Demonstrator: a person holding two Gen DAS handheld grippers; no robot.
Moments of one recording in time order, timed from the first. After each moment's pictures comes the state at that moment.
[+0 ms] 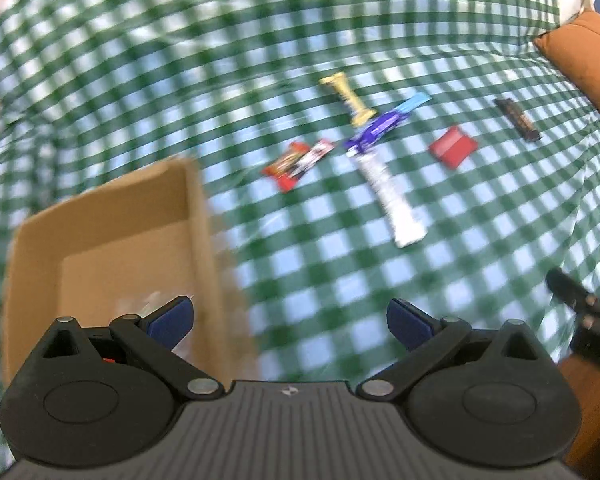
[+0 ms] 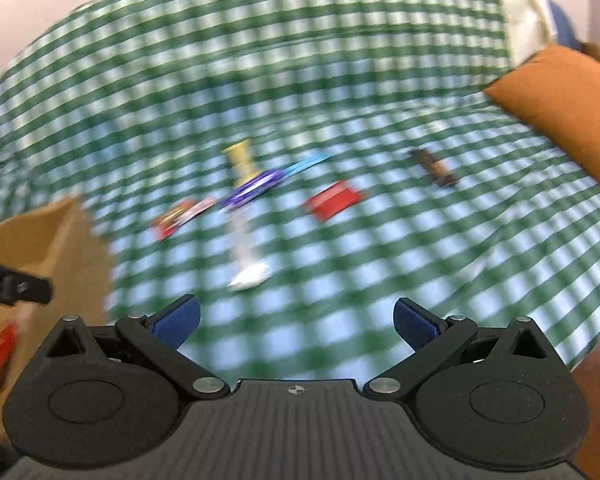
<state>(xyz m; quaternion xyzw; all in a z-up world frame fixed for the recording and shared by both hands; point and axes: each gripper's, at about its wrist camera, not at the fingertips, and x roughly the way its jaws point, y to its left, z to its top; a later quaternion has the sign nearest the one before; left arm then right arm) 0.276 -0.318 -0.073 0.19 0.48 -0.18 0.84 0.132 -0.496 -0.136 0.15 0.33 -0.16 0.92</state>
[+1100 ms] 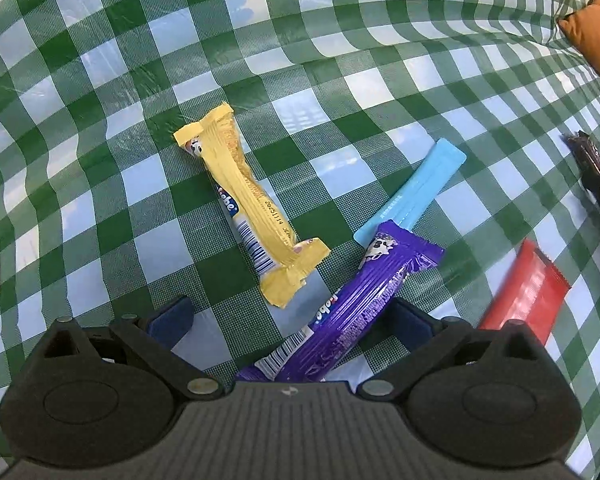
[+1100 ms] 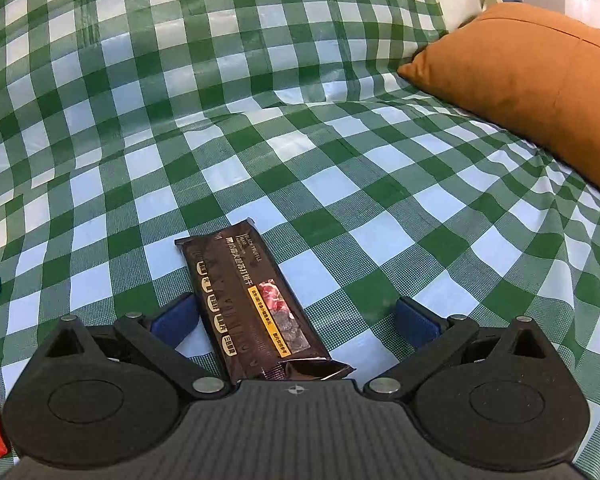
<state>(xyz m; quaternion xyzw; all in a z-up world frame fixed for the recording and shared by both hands) 0.519 -0.511 -0.245 0.20 0.49 -0.25 0.81 0.361 -0.811 -0.312 0.15 0.30 -0.30 0.89</state>
